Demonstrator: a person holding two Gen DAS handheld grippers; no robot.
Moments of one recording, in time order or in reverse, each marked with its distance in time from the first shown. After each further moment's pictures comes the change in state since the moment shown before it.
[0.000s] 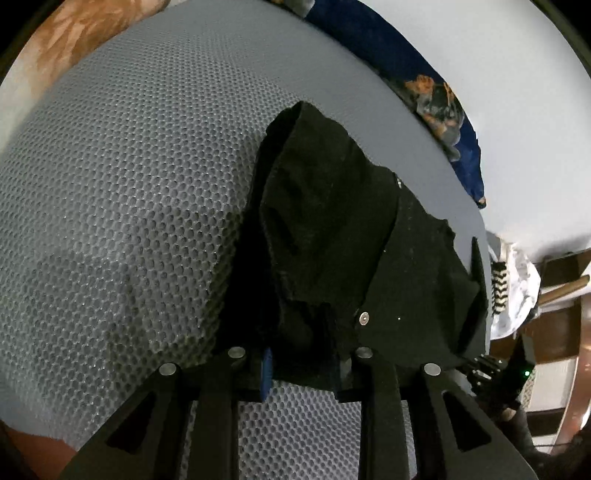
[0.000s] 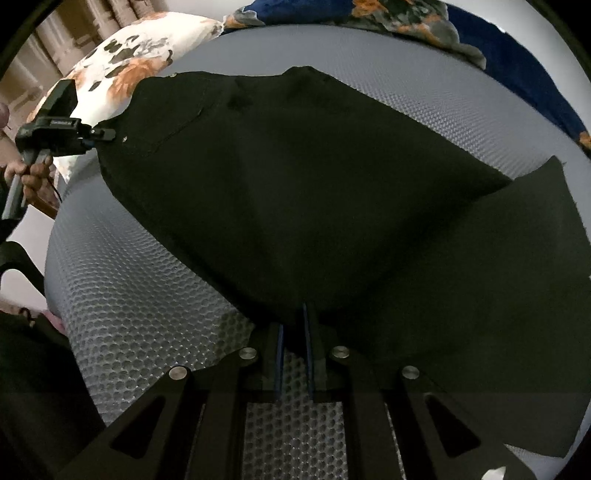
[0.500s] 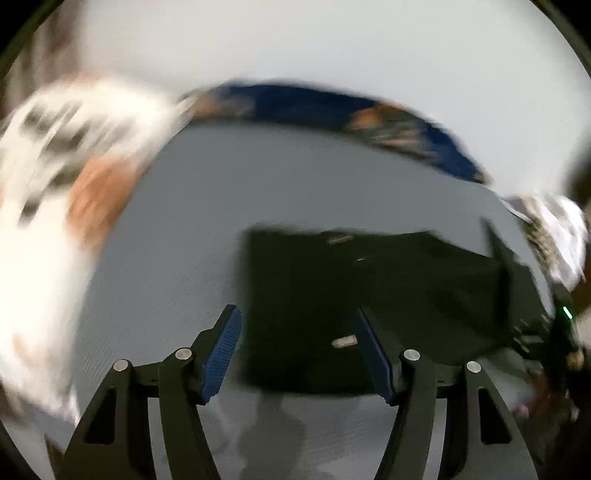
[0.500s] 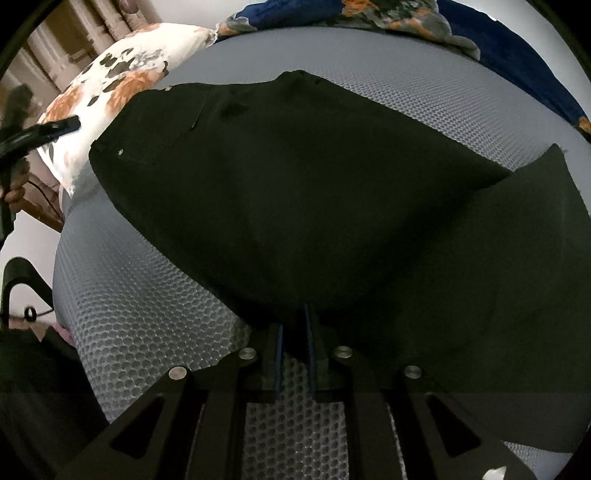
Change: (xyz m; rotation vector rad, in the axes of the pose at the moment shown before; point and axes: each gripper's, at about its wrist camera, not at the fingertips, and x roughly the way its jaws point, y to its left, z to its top) left arm -0.077 -0.099 -0.042 0.453 -0.304 0.223; right arm 0.000 -0.009 -0.001 0.056 -0.022 0.038
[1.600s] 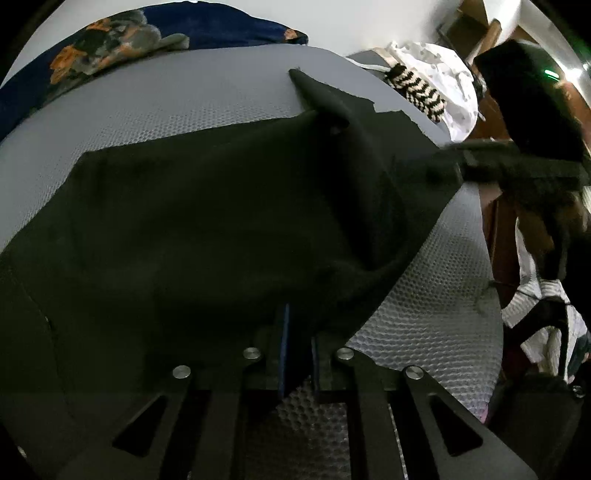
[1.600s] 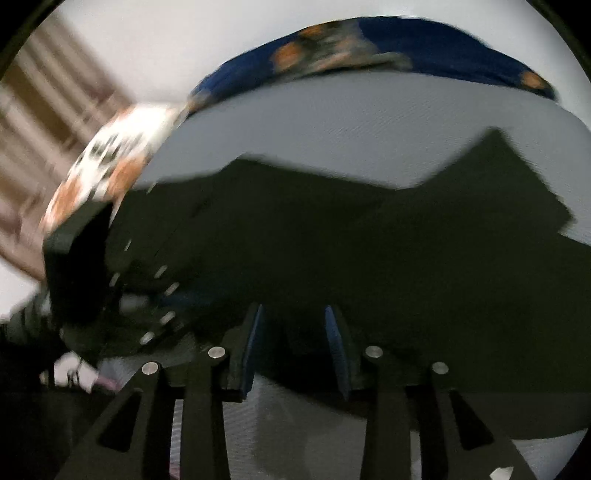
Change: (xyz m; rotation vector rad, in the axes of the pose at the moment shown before) left arm 0.151 -0.241 -0.035 0.418 0.353 -0.412; right arm -0.070 -0.090 -0.006 0.276 -0.206 0.074
